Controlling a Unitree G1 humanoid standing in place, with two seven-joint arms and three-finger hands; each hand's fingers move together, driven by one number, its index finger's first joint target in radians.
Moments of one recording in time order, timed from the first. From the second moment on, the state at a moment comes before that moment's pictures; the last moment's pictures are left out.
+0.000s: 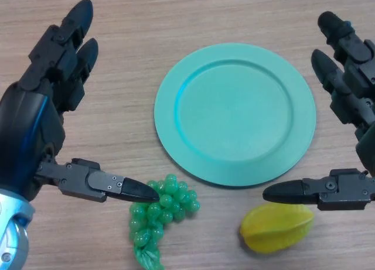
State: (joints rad) left arm -0.03 0.25 0.13 -0.91 -0.15 0.61 -0.16; right arm 0.04 -0.22 0.01 -0.96 0.03 0.57 0.15
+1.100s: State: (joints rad) left arm 0.33 0.18 0.07 -0.51 0.07 0.03 -0.27; right arm 0.00 -0.21 0.09 -0.93 0.00 0.56 0.13
